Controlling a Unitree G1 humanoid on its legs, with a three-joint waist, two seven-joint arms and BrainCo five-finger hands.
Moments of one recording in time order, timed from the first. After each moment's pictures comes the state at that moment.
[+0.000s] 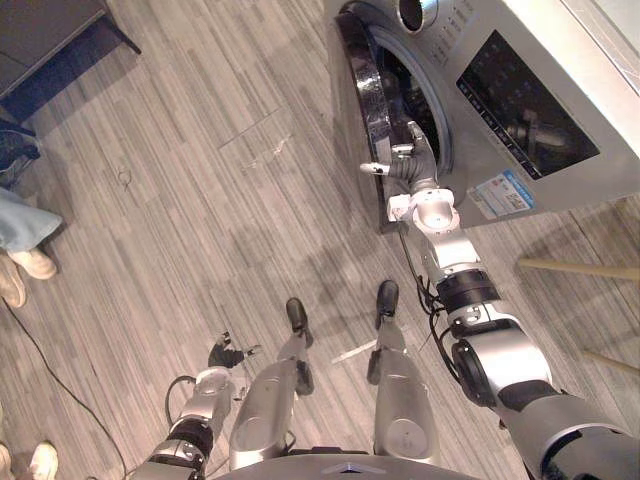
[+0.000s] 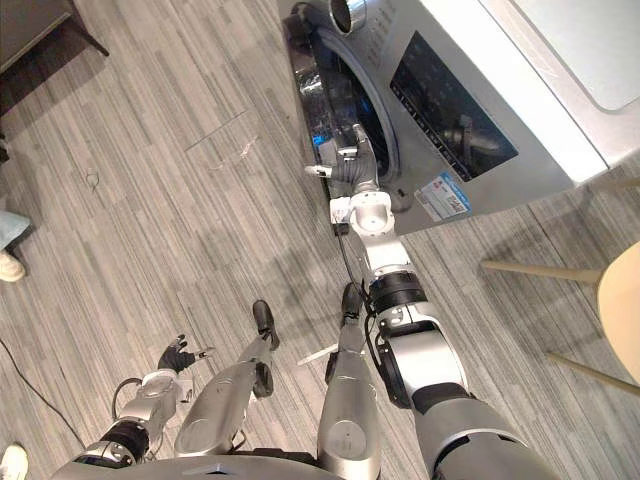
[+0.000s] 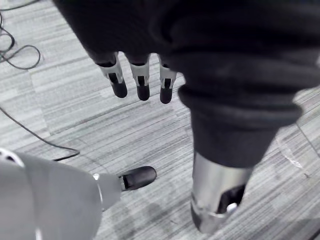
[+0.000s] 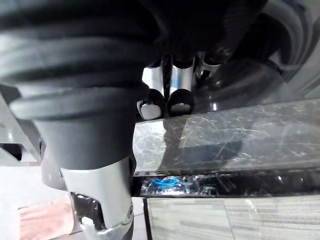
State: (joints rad) left arm -0.15 0.05 -0.08 0.92 -0.19 0.00 0.19; right arm -0.82 -0.30 0.10 0.62 0.14 -0.03 -0.19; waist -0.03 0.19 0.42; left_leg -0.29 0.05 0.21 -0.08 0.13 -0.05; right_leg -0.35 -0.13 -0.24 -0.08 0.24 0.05
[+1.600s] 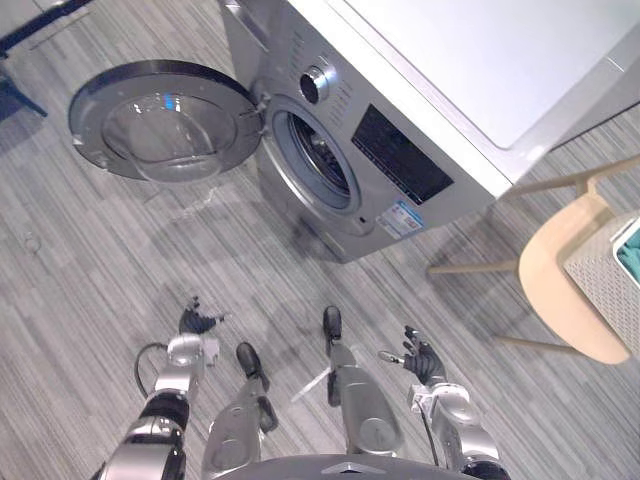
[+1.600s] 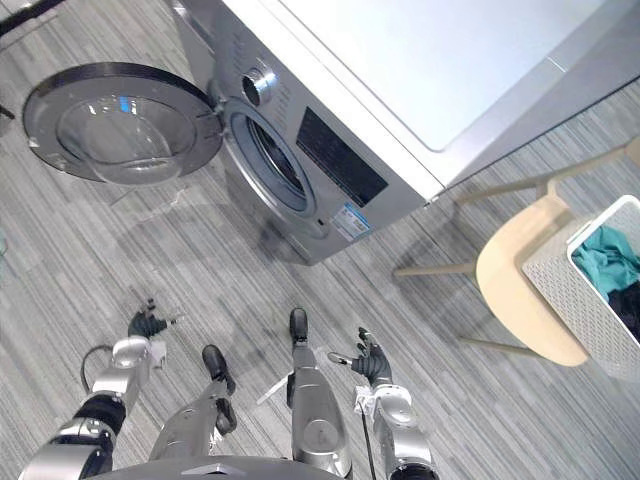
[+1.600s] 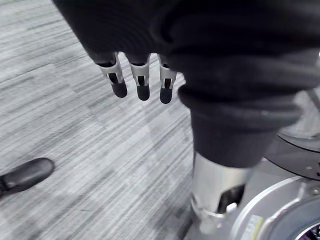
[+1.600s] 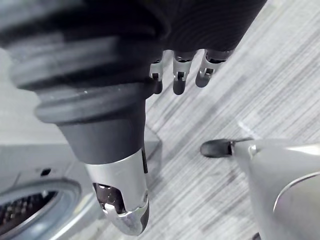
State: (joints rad) left arm -0.29 0.19 0.07 0.83 -0.09 0.04 0.22; right arm 0.12 -0.17 -0.09 0.49 0.22 -0.02 0.04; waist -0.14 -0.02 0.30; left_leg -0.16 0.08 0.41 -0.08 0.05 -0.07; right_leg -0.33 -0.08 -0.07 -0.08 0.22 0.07
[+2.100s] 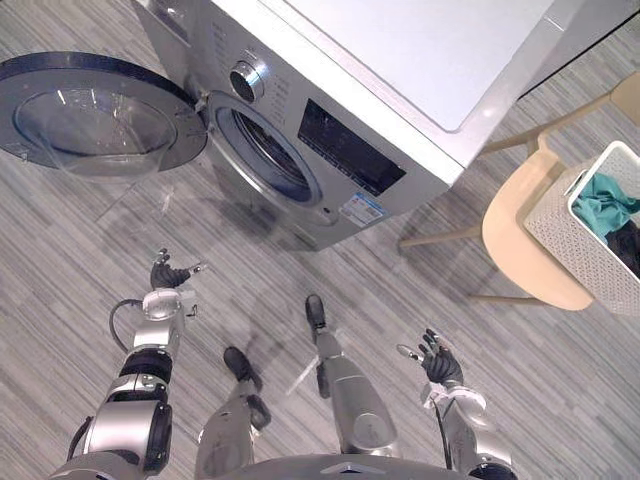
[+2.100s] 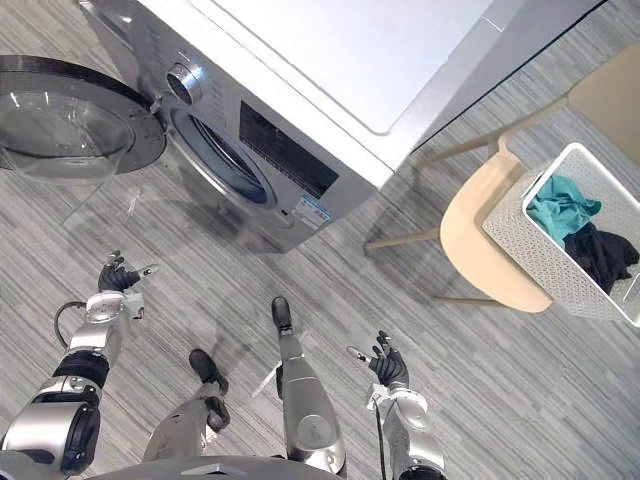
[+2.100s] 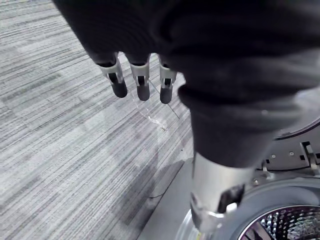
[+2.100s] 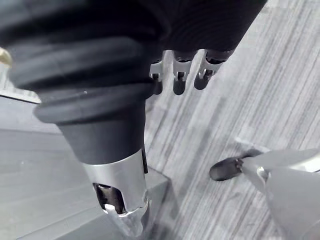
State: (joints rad) left arm -0.42 0.27 0.12 0.84 -0.15 0.03 0.26; right arm 0.11 -0.17 -0.15 0.49 0.40 -0.02 0.04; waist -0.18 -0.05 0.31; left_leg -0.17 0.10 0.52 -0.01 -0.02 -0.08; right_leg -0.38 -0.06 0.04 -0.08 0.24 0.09
